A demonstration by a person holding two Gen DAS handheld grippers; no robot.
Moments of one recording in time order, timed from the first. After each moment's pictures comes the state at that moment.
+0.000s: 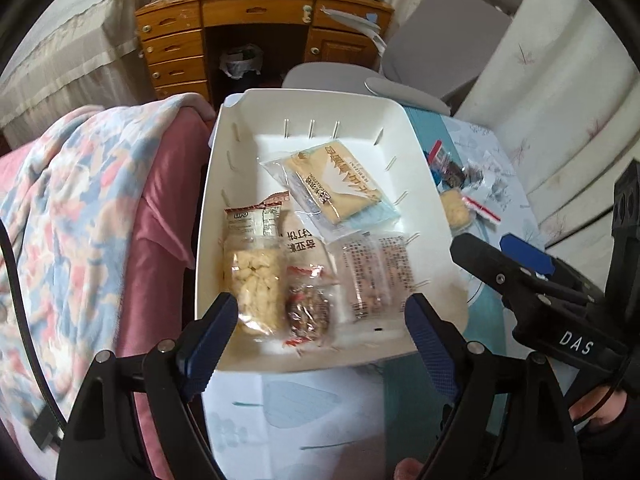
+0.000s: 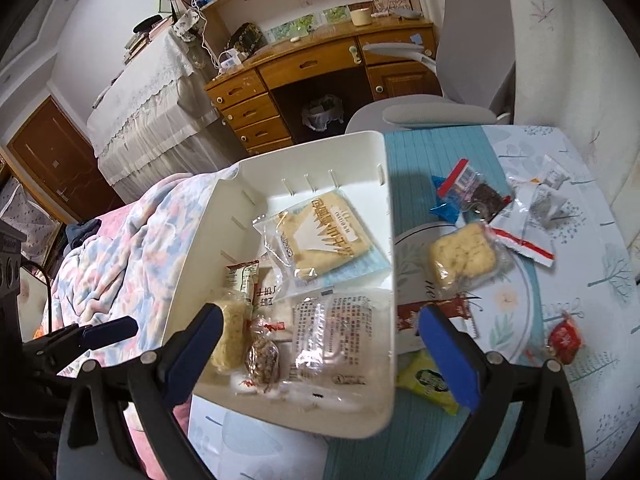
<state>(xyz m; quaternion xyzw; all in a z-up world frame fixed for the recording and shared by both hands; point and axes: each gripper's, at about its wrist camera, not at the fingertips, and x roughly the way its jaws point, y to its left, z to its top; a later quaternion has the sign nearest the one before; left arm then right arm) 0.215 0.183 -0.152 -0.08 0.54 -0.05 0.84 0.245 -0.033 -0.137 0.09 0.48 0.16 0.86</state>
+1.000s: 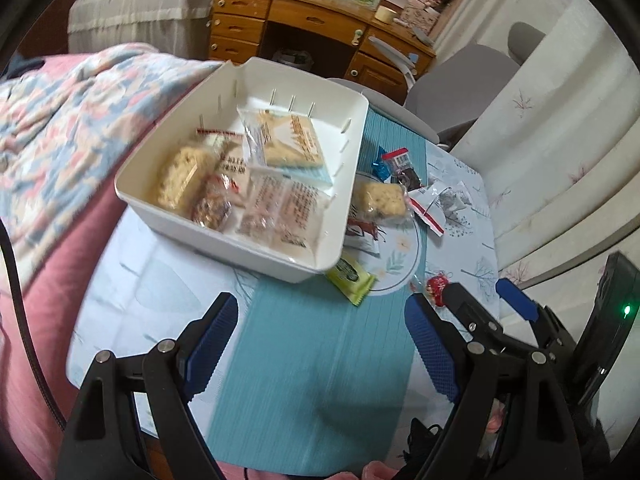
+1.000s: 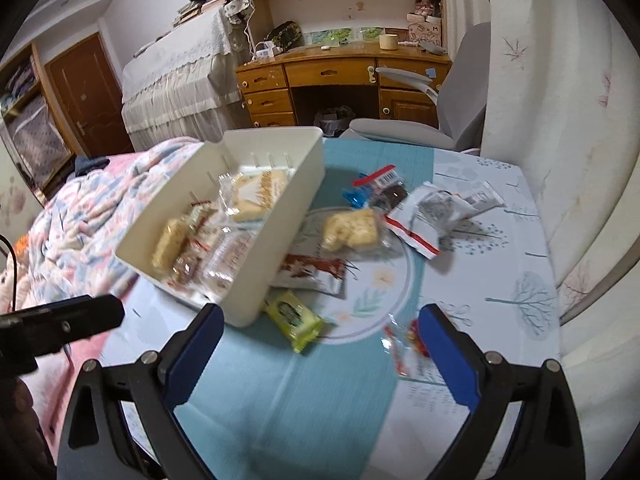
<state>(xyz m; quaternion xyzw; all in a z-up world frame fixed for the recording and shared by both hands) 0.112 0.048 -0.152 -0.22 0.49 0.06 0.84 0.184 -0.167 -0.136 -0.04 0.44 0.21 0.87</state>
